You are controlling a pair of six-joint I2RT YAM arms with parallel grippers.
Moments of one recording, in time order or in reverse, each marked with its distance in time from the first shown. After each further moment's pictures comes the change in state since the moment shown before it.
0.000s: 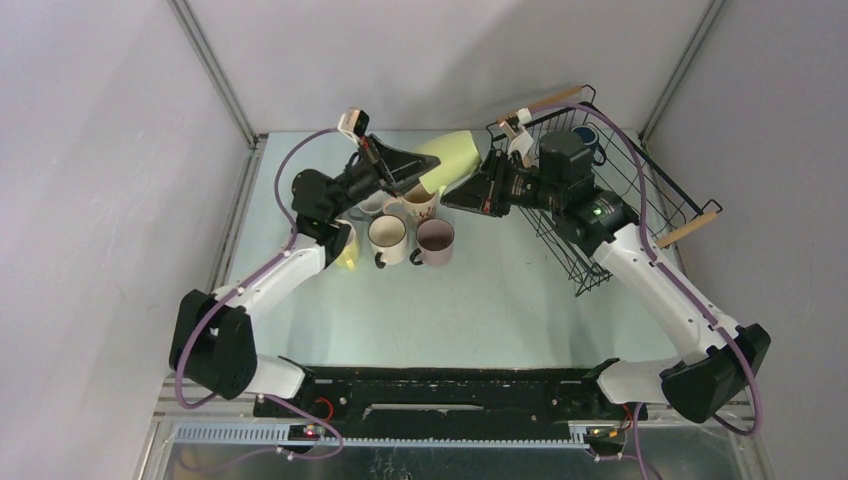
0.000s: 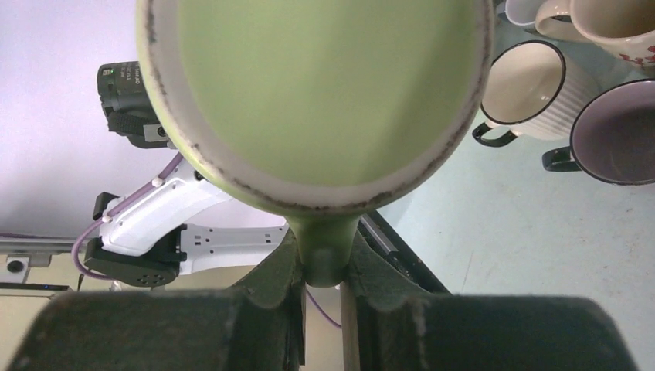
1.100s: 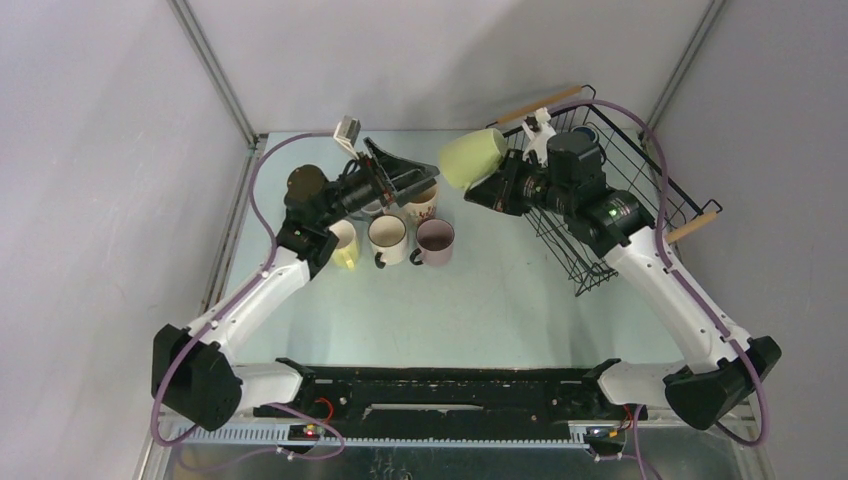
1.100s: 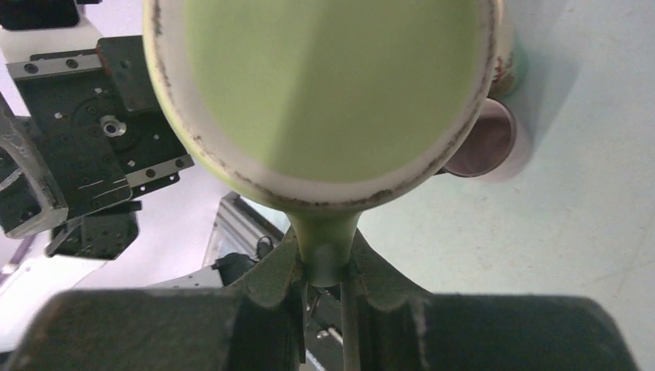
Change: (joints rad) left arm -0.010 -0.161 0.000 -0.468 -0.076 0.397; right arm -0.019 -0.038 0.046 -0.200 0.274 -0.156
